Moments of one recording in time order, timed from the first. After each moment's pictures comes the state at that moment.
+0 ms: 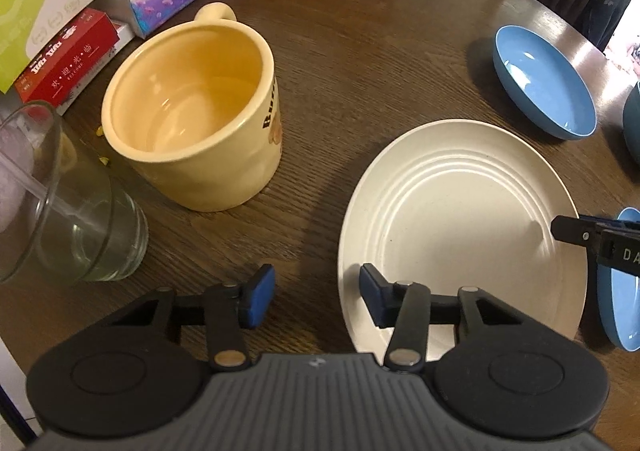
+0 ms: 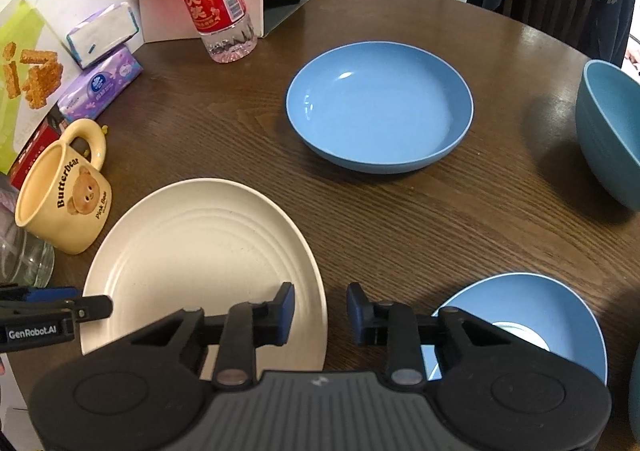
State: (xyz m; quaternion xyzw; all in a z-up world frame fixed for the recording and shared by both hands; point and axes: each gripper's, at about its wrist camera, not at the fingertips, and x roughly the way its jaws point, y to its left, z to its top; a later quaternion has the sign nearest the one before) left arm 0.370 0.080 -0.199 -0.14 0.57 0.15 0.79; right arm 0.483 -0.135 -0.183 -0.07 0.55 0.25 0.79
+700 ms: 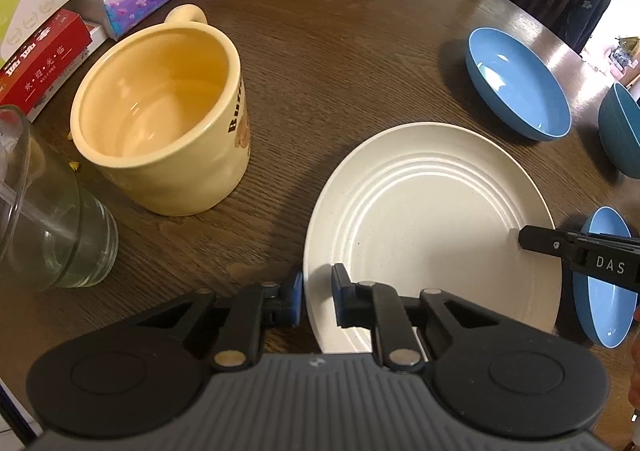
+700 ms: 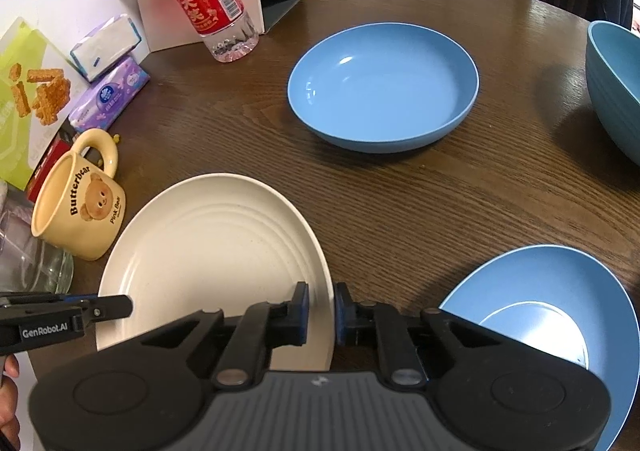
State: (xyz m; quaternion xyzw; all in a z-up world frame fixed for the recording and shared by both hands) left arm 0.373 0.080 -0.198 -0.16 0.57 0.12 0.80; right arm 0.481 -0.144 -0.190 -0.02 0.56 0.26 0.79
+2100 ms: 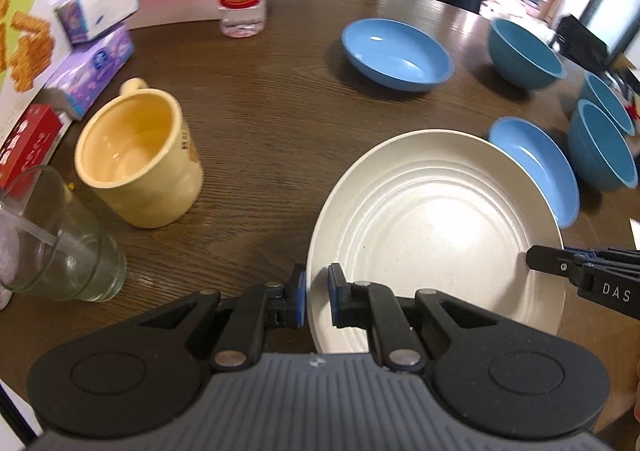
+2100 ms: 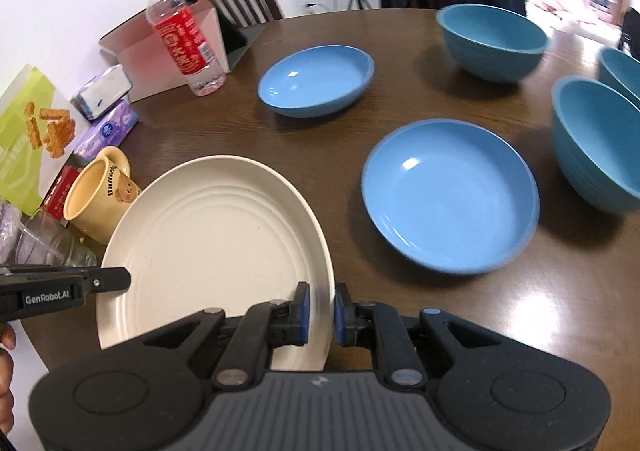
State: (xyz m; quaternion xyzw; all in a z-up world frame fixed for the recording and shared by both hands) left arm 0.309 0.039 -0.146 -0.04 0.53 -0.01 0.85; right arm 0.335 -0.216 -0.141 0.06 0.51 0.15 0.85
